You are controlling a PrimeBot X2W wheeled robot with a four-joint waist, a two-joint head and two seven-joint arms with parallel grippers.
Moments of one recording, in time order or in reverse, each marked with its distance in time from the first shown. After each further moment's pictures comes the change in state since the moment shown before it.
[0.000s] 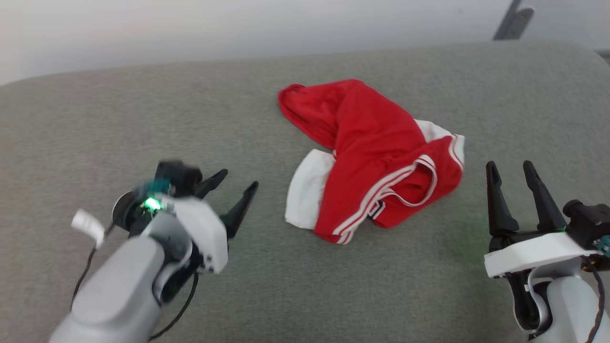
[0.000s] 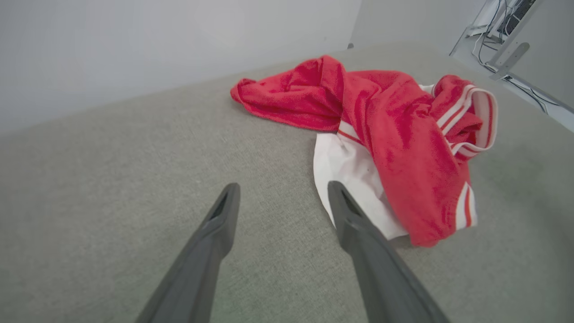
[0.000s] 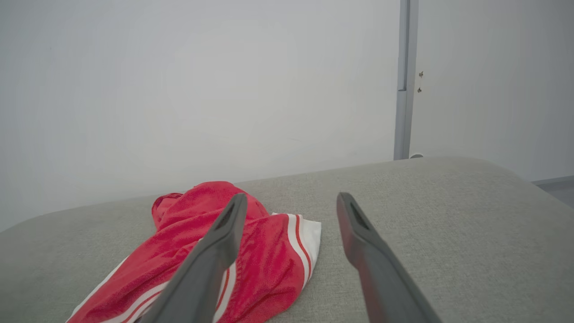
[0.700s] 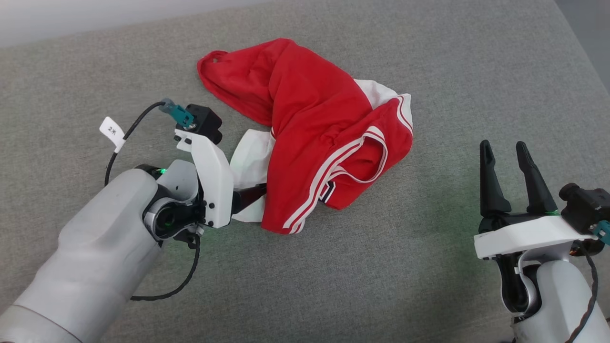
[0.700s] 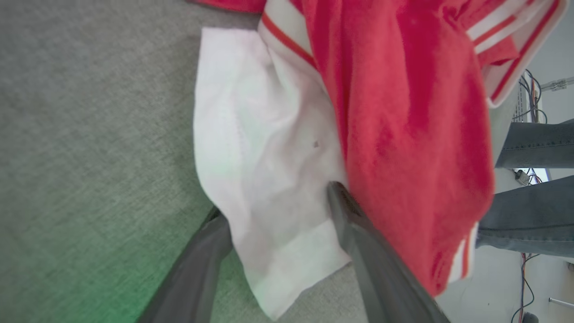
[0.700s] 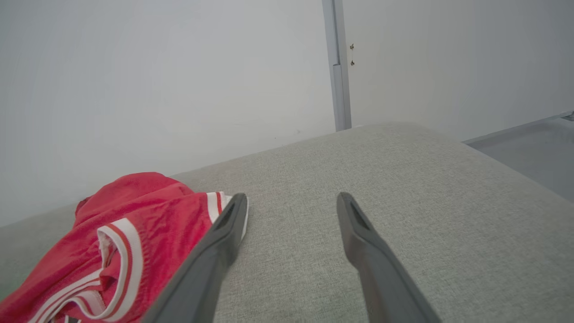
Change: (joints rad) left arm -0.361 0.033 -0.288 0.189 -0.584 -0.001 0.625; right arm -0.065 0.065 -0.017 -0.003 0.026 0.000 0.000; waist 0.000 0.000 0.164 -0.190
